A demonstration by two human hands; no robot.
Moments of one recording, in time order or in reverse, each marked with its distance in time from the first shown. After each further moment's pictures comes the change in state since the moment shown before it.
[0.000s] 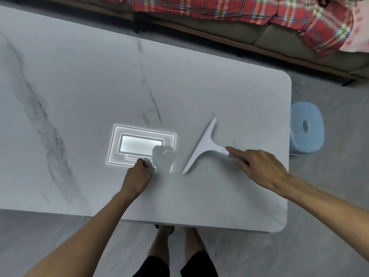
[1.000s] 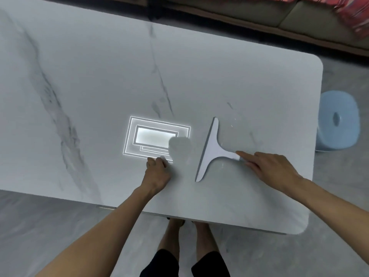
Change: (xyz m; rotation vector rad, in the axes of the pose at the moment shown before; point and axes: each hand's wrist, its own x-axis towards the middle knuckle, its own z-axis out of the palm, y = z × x) left_hand 0.000 0.006 0.042 0.180 -0.087 -0.012; right_hand 0.008 0.033 0.062 -0.162 0.045 -0.129
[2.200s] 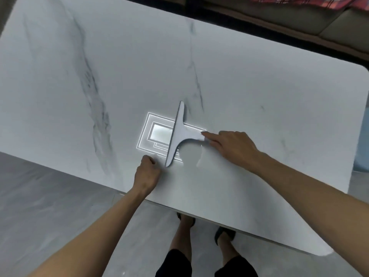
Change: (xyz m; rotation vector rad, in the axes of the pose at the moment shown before) left_hand -0.019 -0.086 -0.044 -0.304 0.216 -0.261; right_hand 0.130 -0.140 -0.004 0.074 0.049 -0.226
